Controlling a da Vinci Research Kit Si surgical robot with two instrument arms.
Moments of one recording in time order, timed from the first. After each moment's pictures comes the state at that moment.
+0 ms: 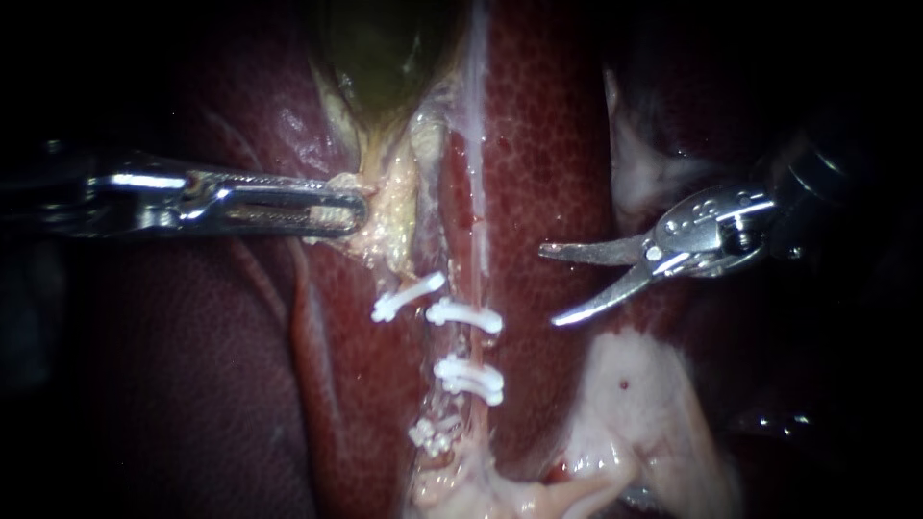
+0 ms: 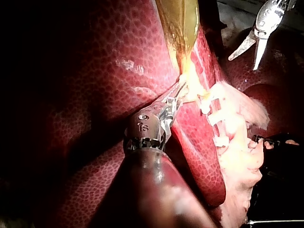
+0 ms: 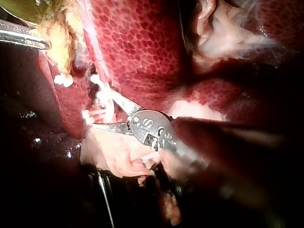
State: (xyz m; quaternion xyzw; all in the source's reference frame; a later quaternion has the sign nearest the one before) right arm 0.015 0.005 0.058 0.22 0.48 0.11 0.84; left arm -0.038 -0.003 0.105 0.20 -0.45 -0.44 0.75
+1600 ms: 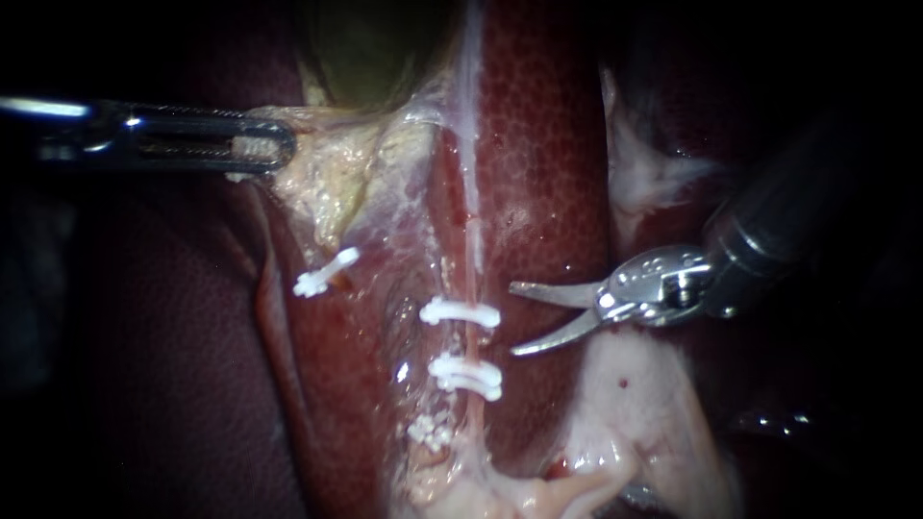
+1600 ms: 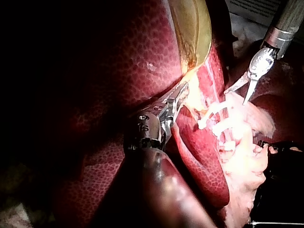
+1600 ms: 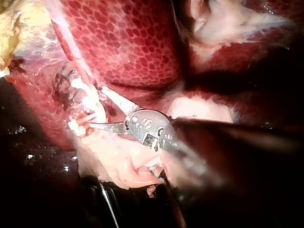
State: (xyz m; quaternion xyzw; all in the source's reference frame) right arm 0.017 -0.002 0.070 0.29 0.43 0.12 0.84; left arm -0.032 0.003 0.098 0.18 -0.46 -0.45 0.74
